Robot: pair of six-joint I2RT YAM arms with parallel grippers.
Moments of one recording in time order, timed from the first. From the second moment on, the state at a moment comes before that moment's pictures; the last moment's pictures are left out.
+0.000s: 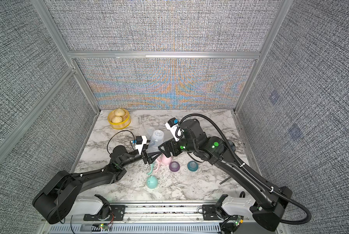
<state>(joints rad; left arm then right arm) -0.60 1.34 0.42 0.97 0.60 -0.17 0.79 1.20 1.34 -0.77 -0.21 0.29</state>
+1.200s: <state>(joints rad) -0.60 0.96 0.44 0.47 0.42 -0.12 1.07 1.49 0.51 0.38 0.00 0.99</state>
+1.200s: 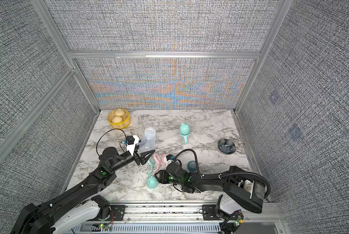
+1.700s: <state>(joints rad) -0.60 0.92 0.44 0.42 0.41 -0.11 1.07 1.69 0.54 0.57 0.14 1.10</state>
